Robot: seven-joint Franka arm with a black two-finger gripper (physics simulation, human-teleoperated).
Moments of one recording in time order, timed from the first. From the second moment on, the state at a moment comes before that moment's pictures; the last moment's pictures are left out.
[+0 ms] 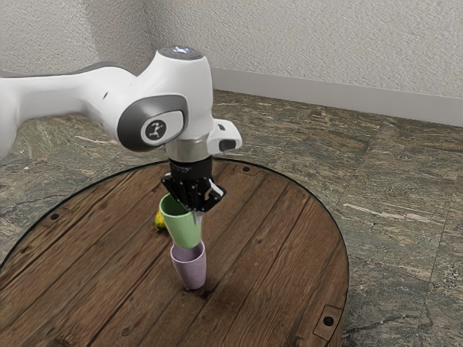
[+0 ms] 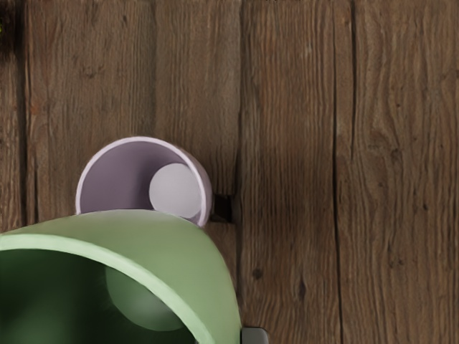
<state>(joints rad) 0.31 -0.12 -0.67 -2.02 0.01 1.88 -0.38</state>
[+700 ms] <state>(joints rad) 0.24 0.03 -0.56 -2.02 0.08 1.95 -0.41</state>
